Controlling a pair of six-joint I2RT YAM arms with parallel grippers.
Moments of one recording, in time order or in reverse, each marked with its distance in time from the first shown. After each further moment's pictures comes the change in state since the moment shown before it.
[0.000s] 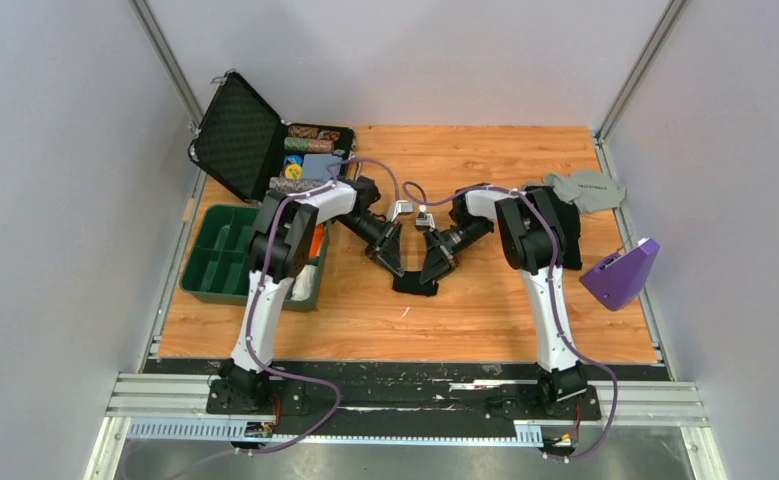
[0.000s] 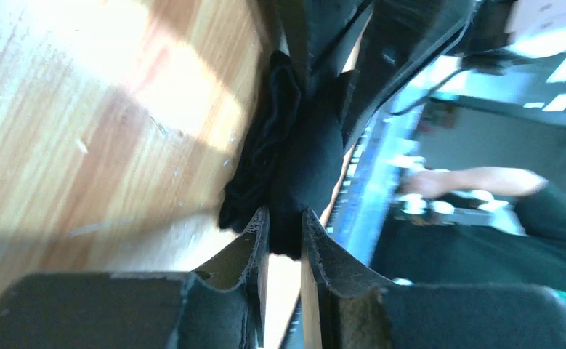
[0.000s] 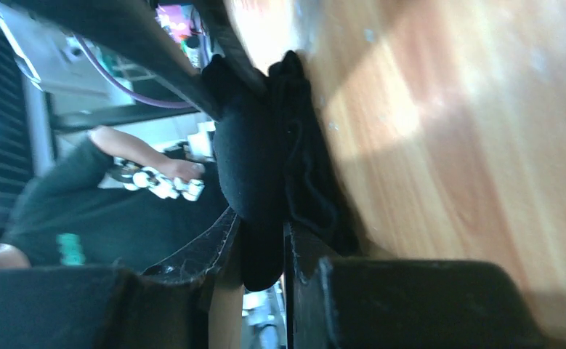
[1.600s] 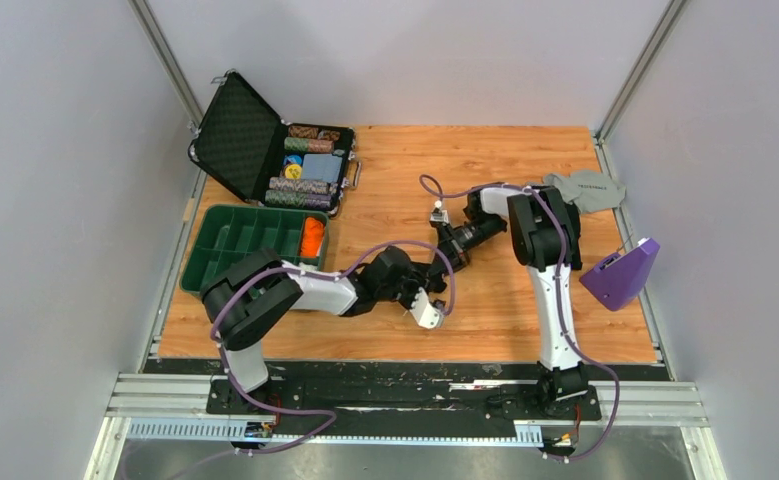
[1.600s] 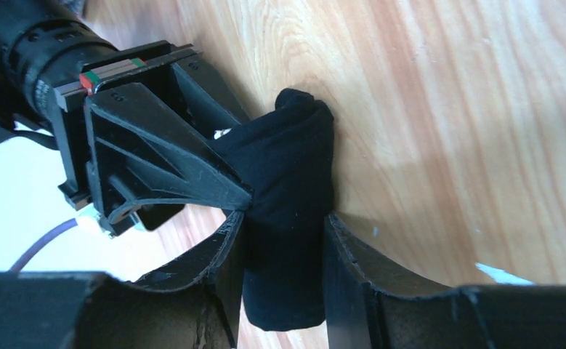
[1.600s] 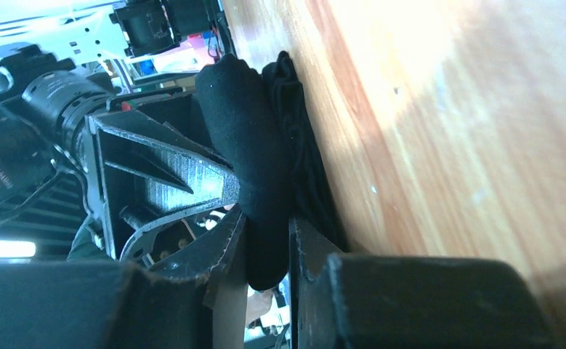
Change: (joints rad) left arm -0.488 -0.608 -0.990 1.503 -0.958 1.051; right arm -0.068 0.043 -0.020 0.011 -0.011 0.164
